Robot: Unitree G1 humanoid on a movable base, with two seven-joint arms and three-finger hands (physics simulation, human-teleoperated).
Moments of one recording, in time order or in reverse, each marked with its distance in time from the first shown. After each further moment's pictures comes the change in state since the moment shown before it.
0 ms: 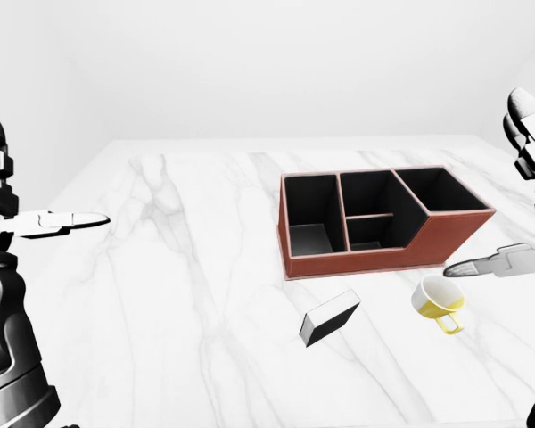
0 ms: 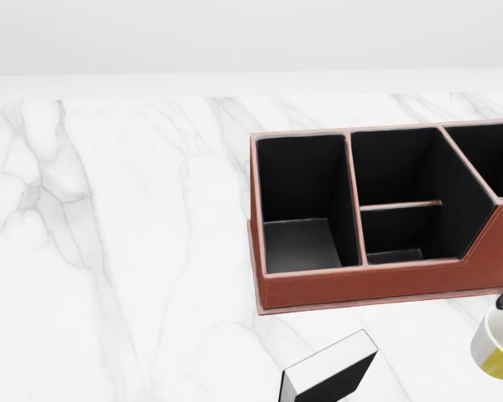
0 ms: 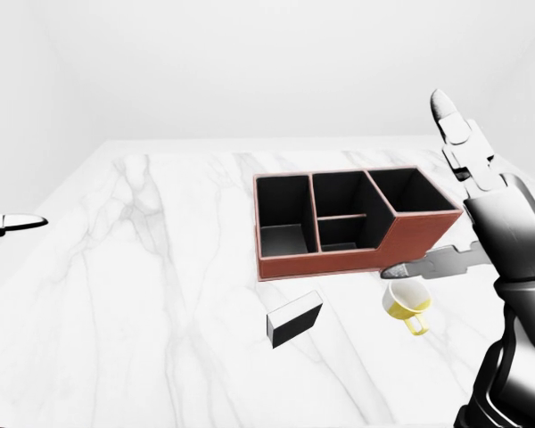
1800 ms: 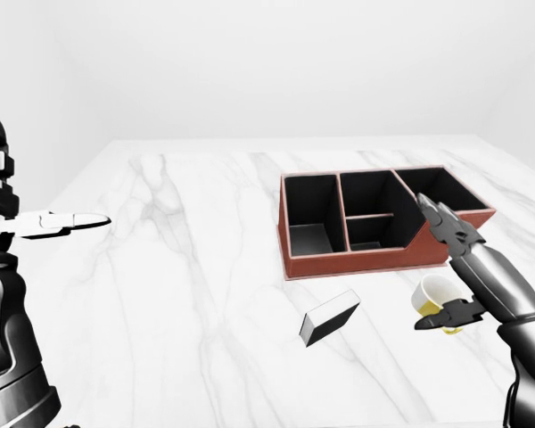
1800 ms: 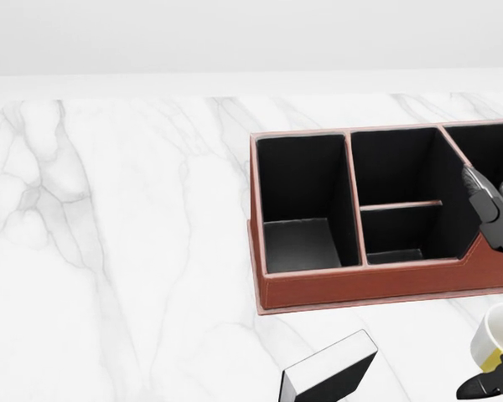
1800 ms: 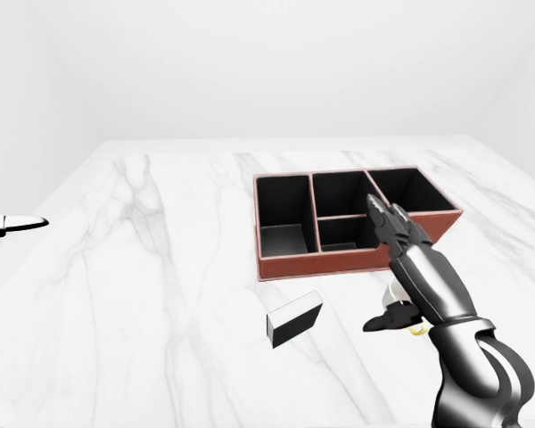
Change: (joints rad) left arm 0.002 -0.003 0.000 -0.006 0.005 0.000 -0.003; right arm 0.264 0.266 0.107 -0.020 -0.490 -0.175 0.085
